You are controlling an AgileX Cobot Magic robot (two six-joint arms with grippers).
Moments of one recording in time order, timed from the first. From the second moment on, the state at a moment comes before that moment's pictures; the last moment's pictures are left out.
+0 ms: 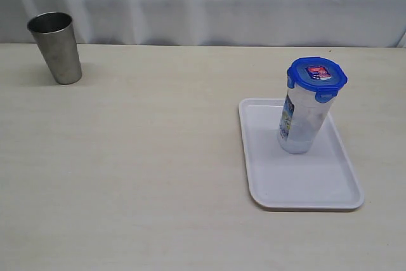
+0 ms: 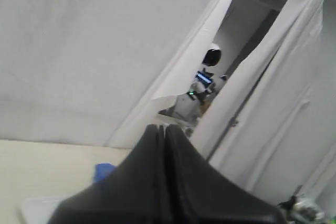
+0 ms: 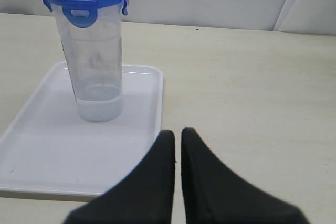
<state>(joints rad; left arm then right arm) -0.75 0.41 -0.59 -0.13 0.10 -0.46 0.01 0.00 0.00 -0.17 0.38 0.07</state>
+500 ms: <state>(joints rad) -0.25 0.21 -0.58 -0.21 0.39 -0.01 0.01 0.00 0.00 -0.17 0.38 0.07</state>
